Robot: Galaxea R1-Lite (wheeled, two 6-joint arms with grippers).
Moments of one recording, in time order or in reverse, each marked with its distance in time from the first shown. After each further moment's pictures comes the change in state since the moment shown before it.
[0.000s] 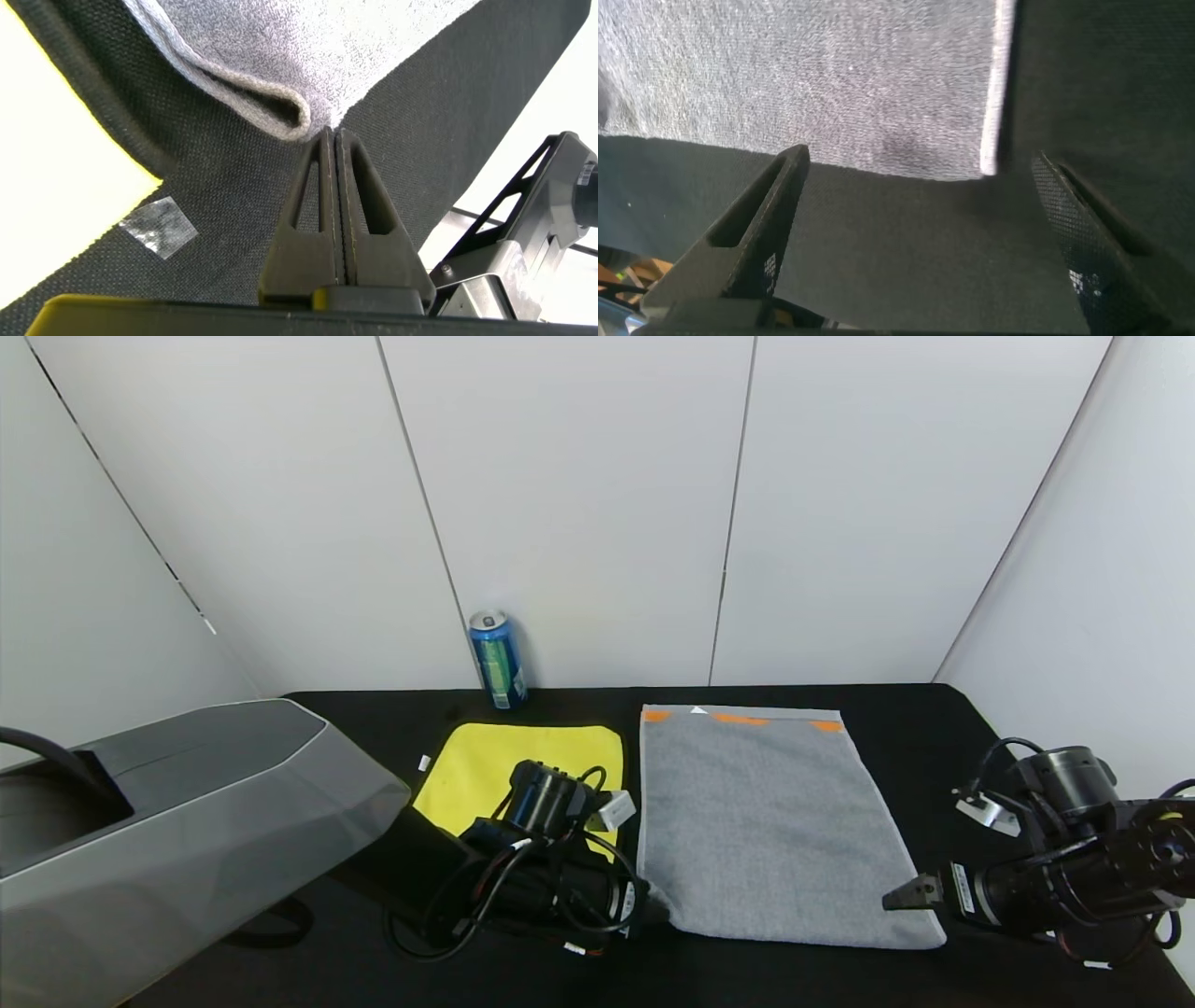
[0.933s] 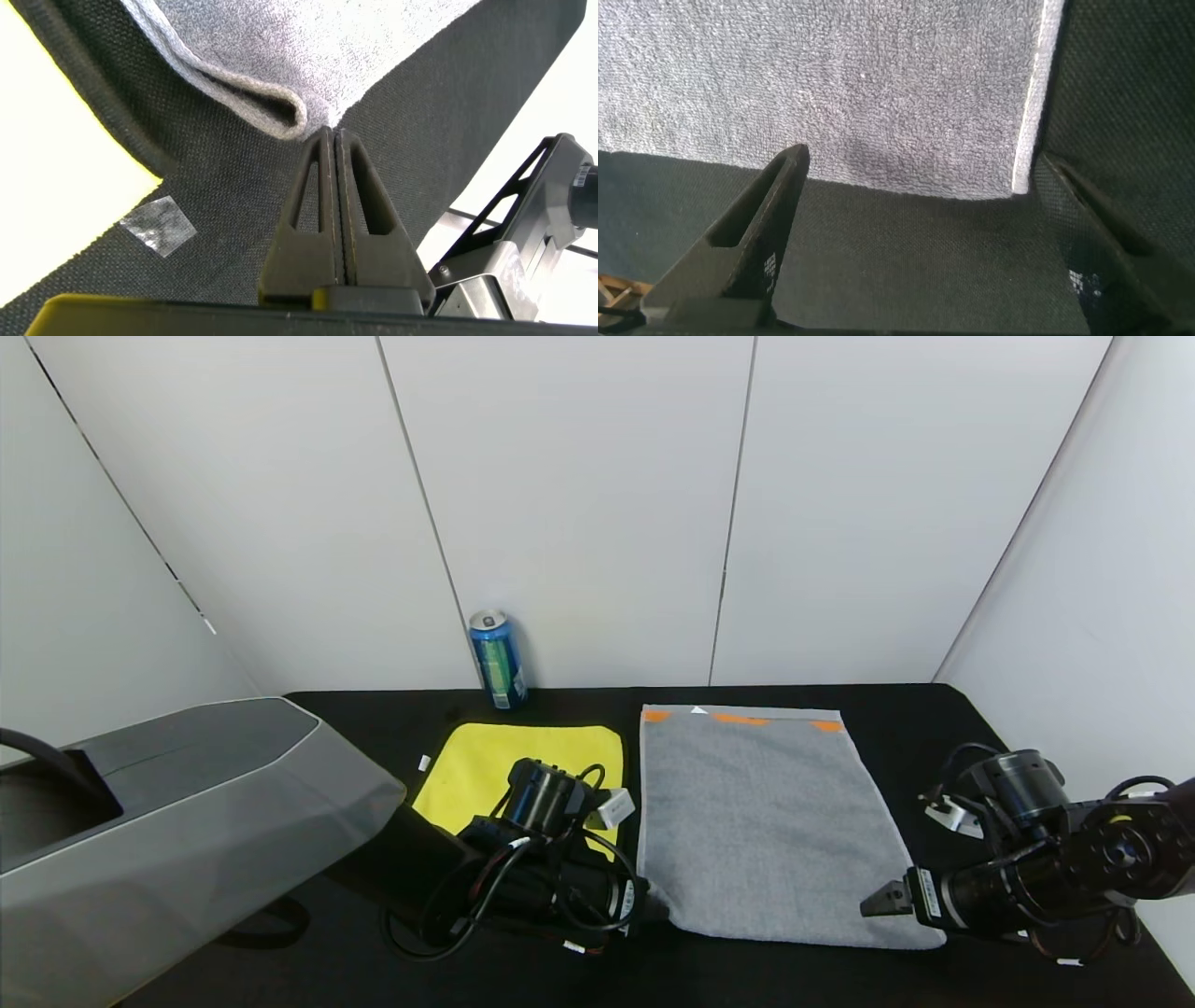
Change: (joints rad) left arm 0.001 -0.009 0.001 0.000 0.000 -0.004; right arm 0.090 0.046 -0.029 -0.001 -0.102 0.051
